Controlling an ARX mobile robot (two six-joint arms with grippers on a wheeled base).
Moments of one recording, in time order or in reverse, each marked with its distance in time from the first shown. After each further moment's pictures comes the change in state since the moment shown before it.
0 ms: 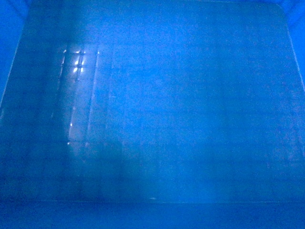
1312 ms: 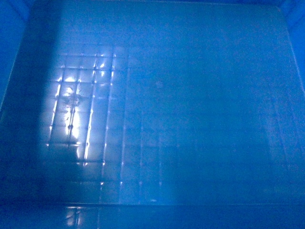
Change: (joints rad) left arm 0.000 0.000 0.000 -0.003 0.000 0.000; right arm 0.000 -0.001 0.000 -0.003 0.000 0.000
